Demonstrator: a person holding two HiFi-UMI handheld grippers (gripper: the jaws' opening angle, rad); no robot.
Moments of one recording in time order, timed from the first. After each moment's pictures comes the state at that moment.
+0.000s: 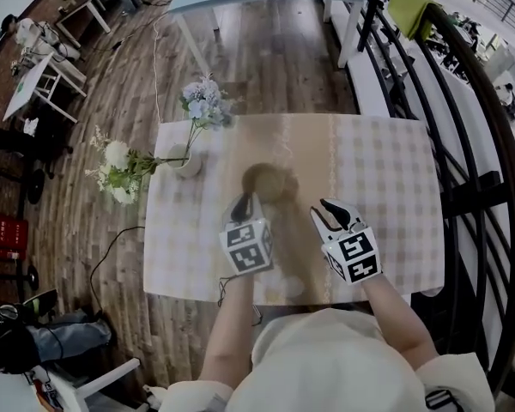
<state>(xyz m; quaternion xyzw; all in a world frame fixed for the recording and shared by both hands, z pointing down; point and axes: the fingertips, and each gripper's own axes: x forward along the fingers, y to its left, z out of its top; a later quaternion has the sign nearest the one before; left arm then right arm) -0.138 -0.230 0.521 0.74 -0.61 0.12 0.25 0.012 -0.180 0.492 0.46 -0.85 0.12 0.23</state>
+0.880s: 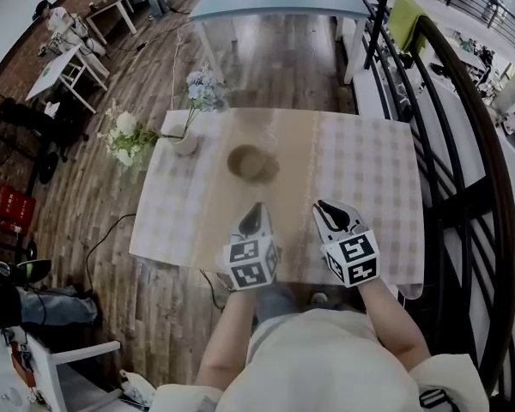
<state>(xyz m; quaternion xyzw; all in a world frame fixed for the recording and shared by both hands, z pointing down) -0.053 -0.103 0.474 0.75 -0.61 0.09 0.24 0.076 -0.098 0.454 0.45 -0.87 0.09 0.18</state>
